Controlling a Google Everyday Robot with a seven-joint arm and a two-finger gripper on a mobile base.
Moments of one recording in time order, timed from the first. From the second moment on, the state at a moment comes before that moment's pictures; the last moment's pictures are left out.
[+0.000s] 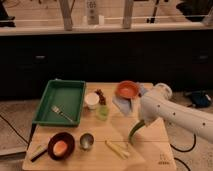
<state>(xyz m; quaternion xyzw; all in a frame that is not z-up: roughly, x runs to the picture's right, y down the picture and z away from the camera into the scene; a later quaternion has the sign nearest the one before) 0.209 0.171 0.757 -0.26 -0.07 -0.31 0.91</state>
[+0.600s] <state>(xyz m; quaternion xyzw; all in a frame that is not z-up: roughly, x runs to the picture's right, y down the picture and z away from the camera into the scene) 0.195 0.163 0.745 -0.26 -0.08 -0.33 0.90</state>
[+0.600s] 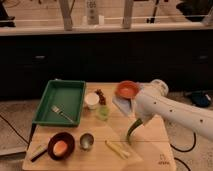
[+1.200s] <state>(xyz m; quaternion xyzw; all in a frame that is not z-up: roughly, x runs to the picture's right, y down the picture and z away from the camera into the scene) 0.163 0.160 0.730 -0.26 -0.09 -0.39 0.88</state>
